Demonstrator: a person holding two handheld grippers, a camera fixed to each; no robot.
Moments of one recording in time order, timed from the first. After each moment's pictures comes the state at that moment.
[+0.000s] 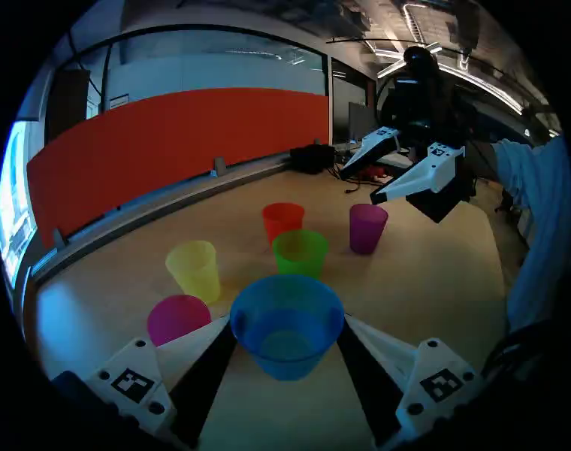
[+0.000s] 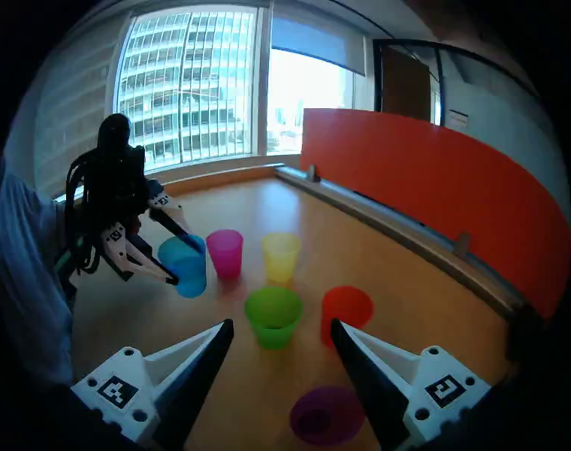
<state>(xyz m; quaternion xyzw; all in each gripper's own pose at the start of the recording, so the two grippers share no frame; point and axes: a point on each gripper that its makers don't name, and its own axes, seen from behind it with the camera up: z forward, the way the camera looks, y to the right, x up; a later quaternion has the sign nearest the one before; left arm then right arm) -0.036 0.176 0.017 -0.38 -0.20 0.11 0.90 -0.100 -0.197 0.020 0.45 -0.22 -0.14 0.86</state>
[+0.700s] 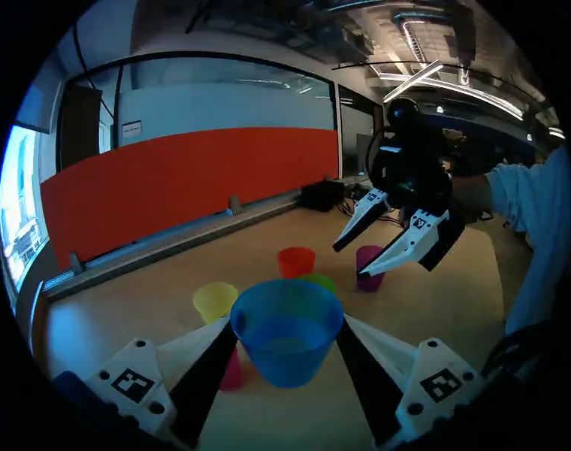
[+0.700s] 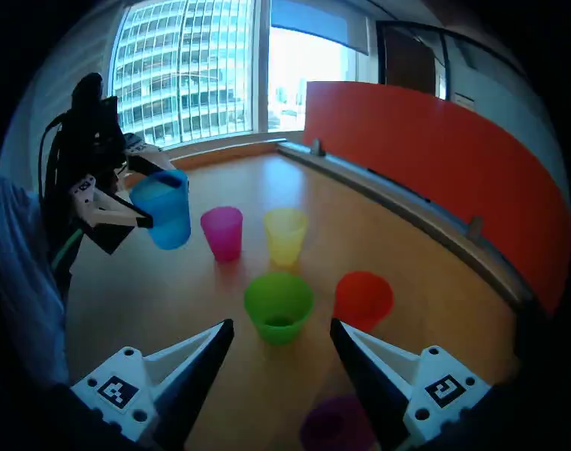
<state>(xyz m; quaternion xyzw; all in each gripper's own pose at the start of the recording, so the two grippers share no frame) 0.029 0.161 0.020 -0.36 -0.13 0.09 0.92 -0.139 -0.212 0.029 0.44 -0.27 -0.16 0.84</state>
